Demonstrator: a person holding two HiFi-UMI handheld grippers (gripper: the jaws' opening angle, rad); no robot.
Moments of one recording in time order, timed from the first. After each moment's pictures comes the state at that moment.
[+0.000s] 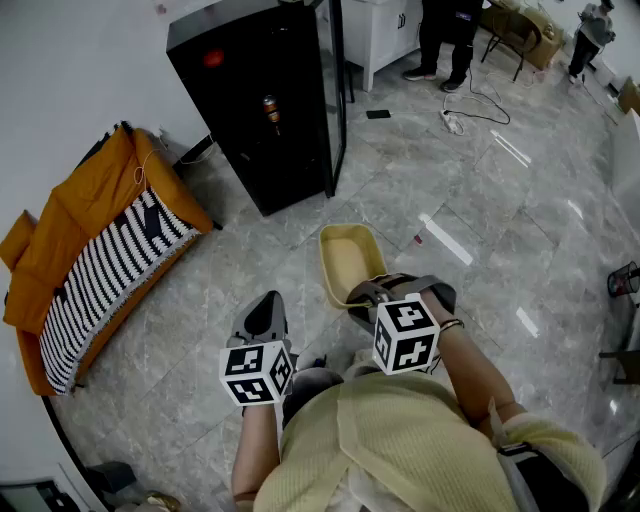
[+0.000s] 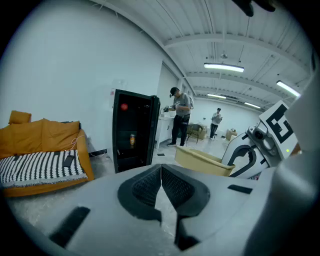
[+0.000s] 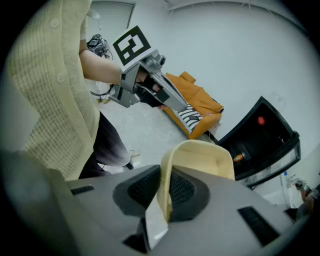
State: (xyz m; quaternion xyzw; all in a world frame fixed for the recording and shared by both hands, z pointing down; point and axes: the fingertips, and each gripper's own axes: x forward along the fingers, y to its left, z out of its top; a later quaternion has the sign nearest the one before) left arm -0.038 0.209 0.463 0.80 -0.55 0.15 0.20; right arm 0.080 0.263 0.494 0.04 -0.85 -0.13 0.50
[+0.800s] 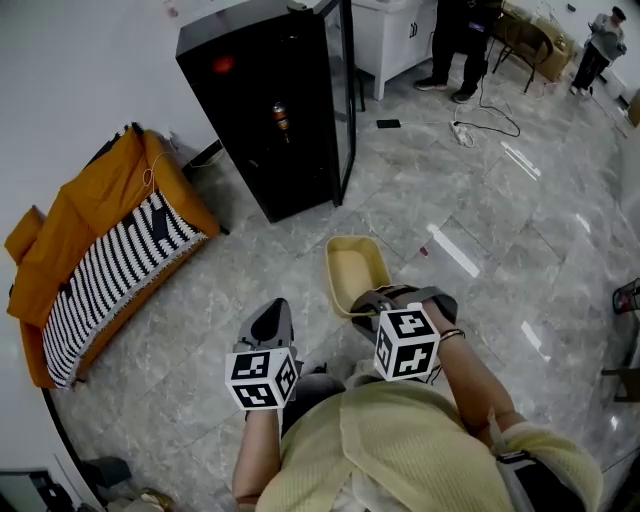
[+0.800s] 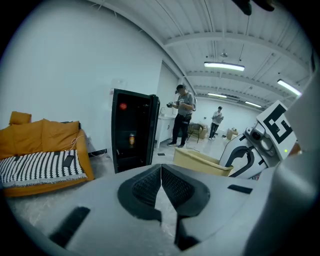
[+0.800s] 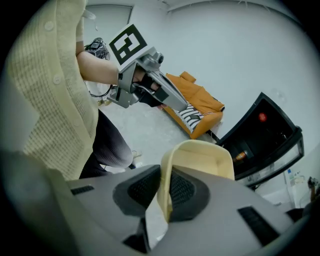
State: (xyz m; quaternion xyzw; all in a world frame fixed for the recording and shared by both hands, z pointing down) left arm -0.023 0.206 0.465 0.79 -0.56 0.15 0.20; right arm 0.091 0.258 0.501 0.03 -0.86 -0.12 0.49
